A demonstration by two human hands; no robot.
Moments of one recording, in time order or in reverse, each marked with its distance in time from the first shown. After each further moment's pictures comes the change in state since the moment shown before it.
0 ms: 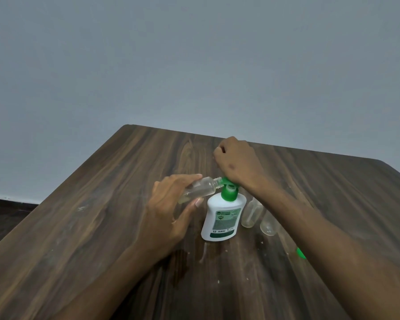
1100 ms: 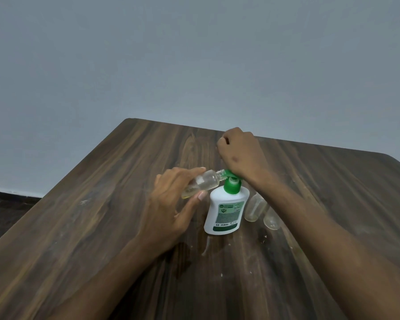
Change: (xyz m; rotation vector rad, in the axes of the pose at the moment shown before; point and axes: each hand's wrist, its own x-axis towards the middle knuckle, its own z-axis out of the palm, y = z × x) left_hand 0.002 -0.002 -0.001 0.007 -0.026 -0.009; right_hand 0.005 0.002 0.004 0.016 0.029 0.011
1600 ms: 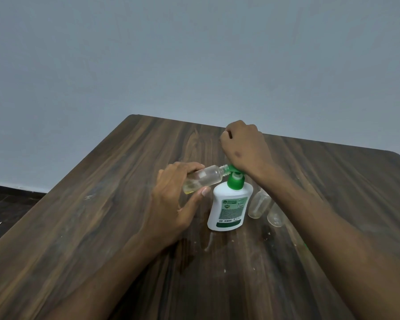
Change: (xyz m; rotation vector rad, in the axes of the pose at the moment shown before) left_hand -0.001 -0.005 0.004 -0.033 0.055 -0.016; right_hand 0.004 0.002 0.003 -0.057 0.062 -0.055
